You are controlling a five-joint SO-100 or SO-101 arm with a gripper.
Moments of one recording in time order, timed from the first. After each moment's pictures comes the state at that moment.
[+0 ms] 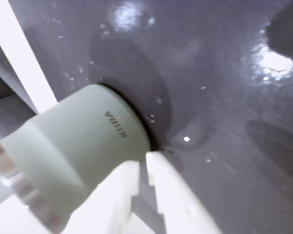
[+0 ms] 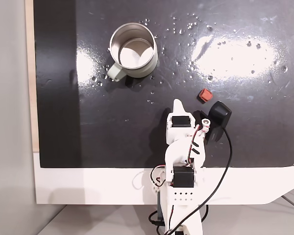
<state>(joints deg) 2.5 181.4 170.2 45.7 0.8</state>
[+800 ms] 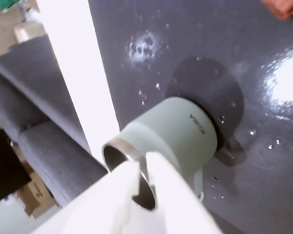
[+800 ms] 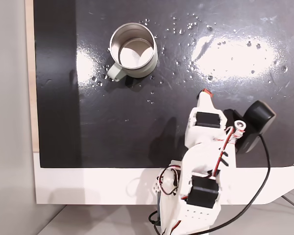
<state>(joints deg) 13.1 154.7 124.9 65.0 -4.5</state>
